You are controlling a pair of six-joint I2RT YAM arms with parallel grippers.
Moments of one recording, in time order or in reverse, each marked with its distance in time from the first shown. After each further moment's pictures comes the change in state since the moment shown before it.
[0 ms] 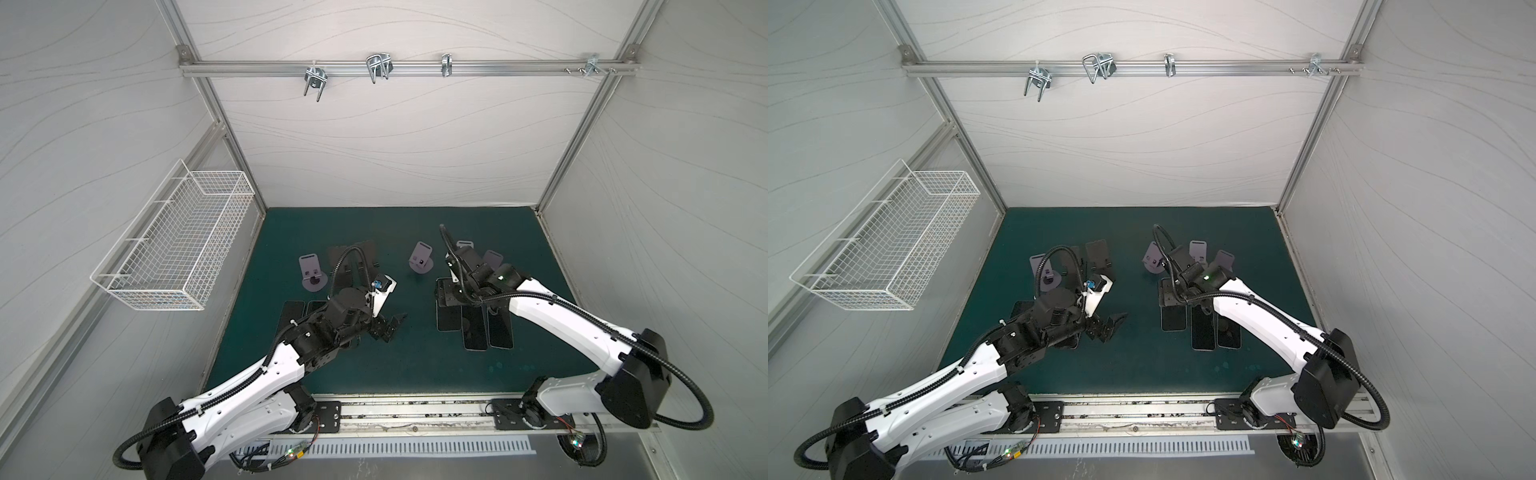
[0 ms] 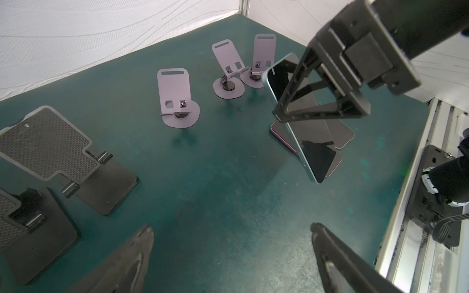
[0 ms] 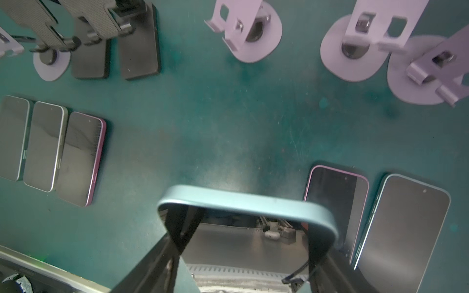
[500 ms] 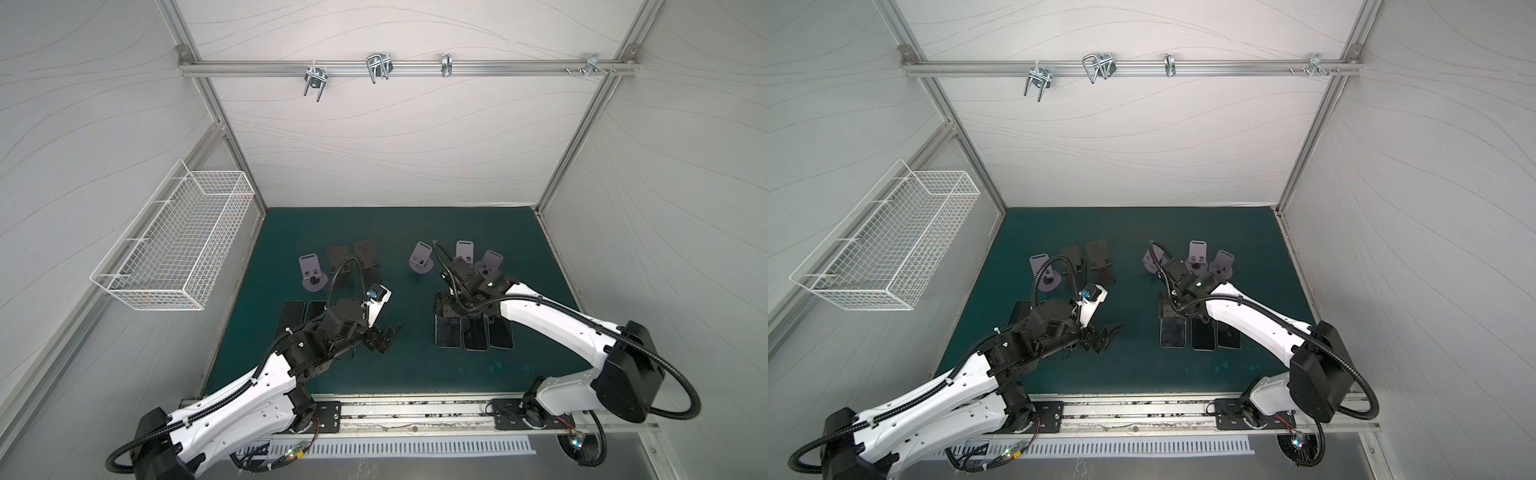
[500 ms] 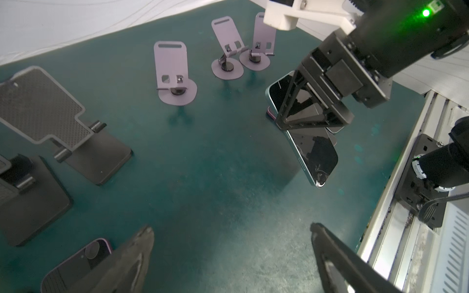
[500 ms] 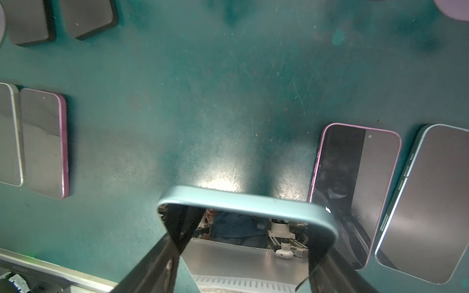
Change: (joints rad) left arm -0.057 -0.093 -0.053 -0.102 -0.047 -0.079; right arm 0.022 0.047 -0.085 0.000 -0.046 0.110
